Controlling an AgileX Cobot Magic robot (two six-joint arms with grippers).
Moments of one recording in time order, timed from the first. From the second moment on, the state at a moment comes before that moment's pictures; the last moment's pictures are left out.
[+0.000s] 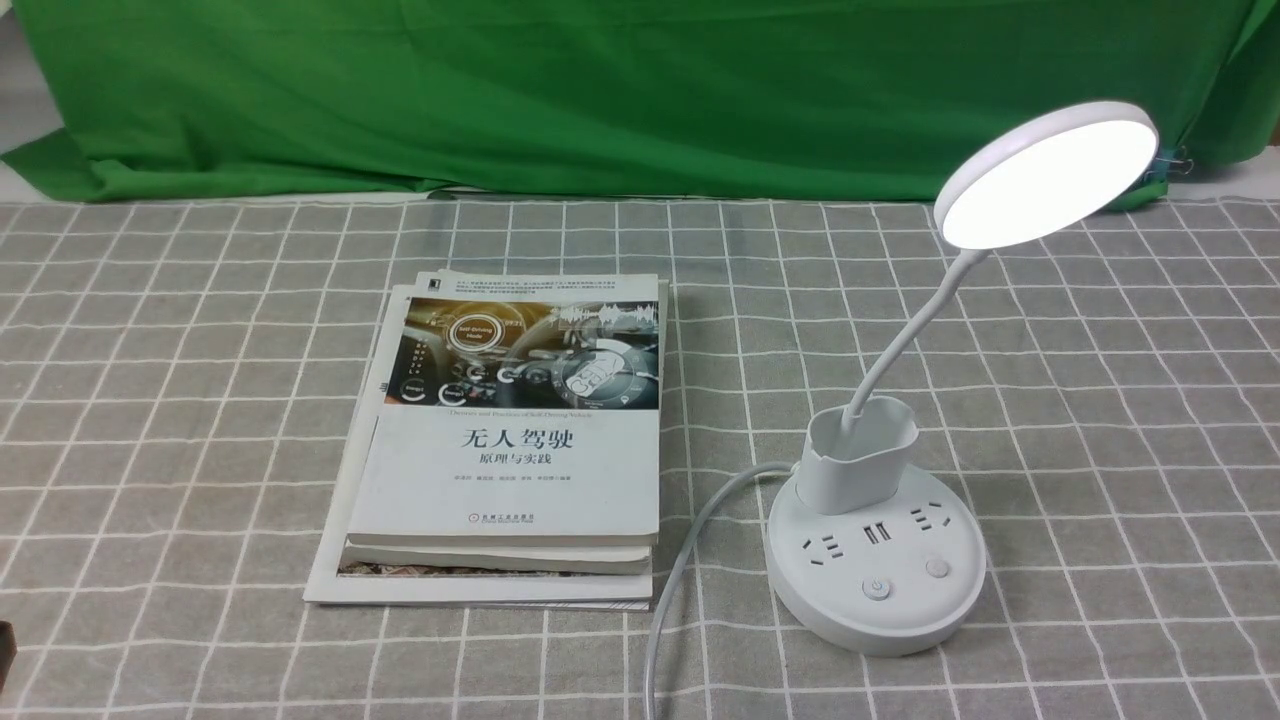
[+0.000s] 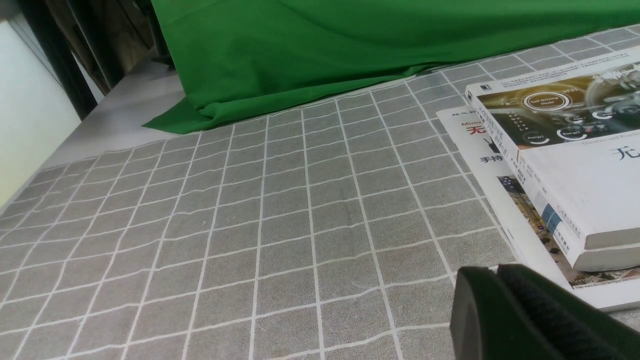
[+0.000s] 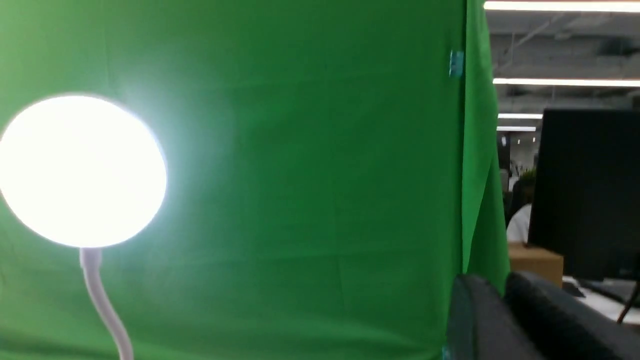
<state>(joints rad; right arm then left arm) 0.04 0.00 0.01 0.05 -0.32 -0.08 0.02 0.00 0.01 0.06 0.24 0.22</state>
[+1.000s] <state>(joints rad) 0.04 0.83 -0.27 0.06 -0.17 0.13 0.02 0.00 0.01 0.06 0.24 0.22</state>
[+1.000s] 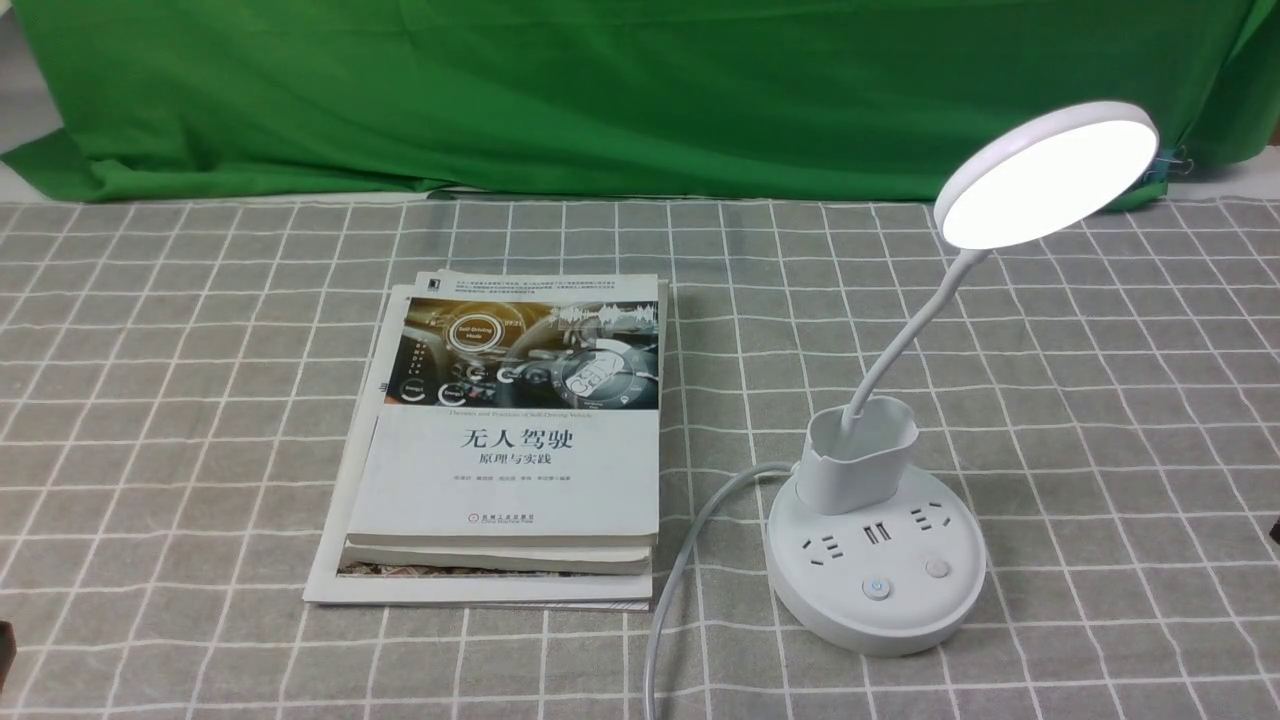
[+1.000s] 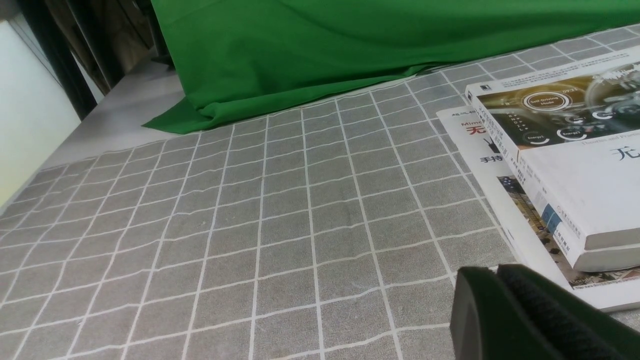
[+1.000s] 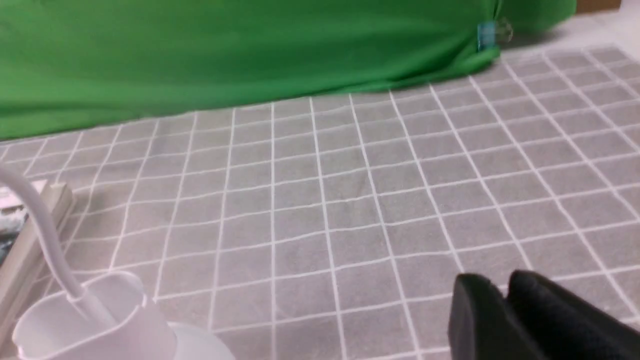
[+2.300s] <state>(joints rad) 0.35 1.46 -0.78 0.25 0.51 -0.30 0.02 0.00 0.01 0.06 0.24 0.22</state>
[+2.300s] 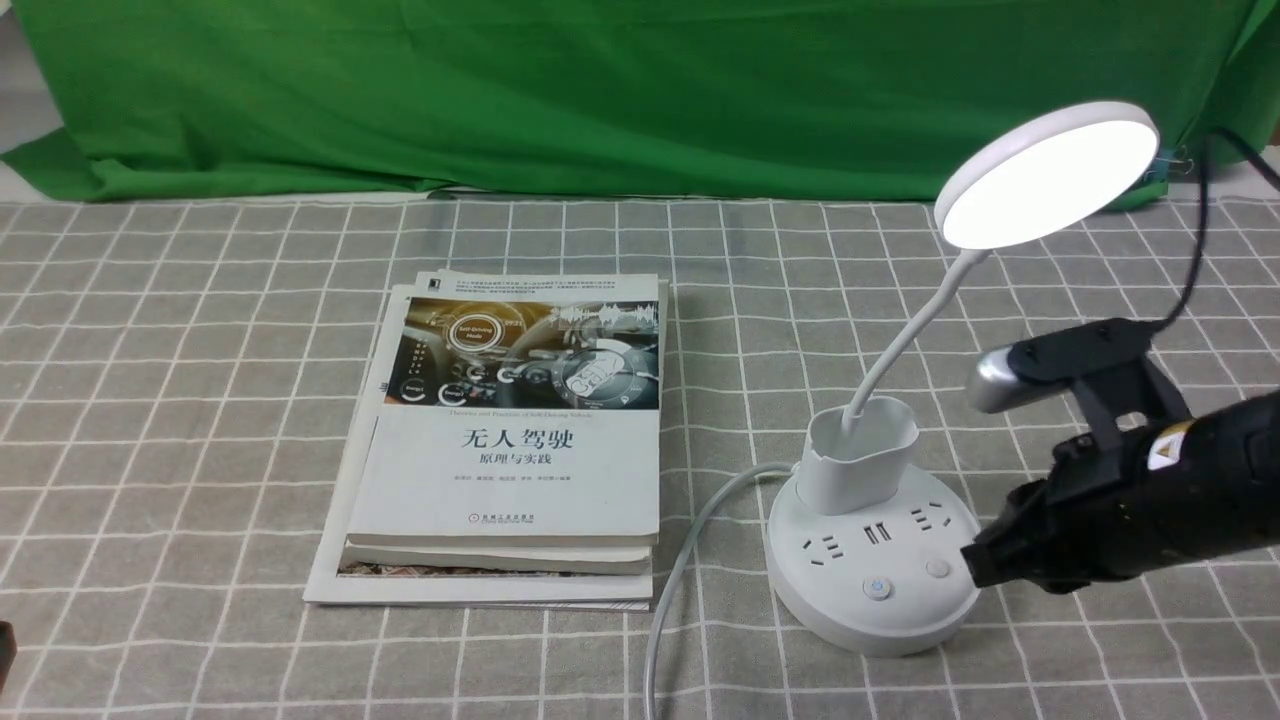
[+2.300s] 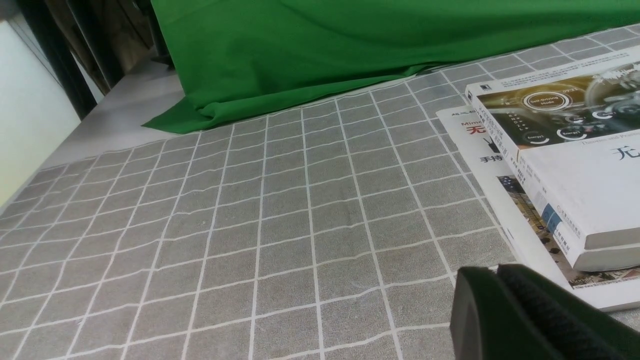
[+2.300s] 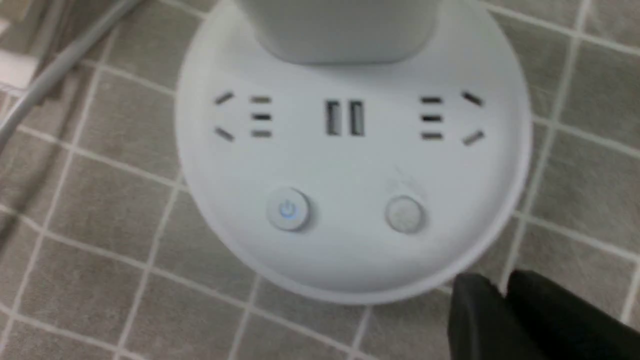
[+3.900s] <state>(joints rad) 0.37 1.72 -0.93 0.28 0.56 -0.31 0.02 0.00 0.01 0.06 0.24 0.22</state>
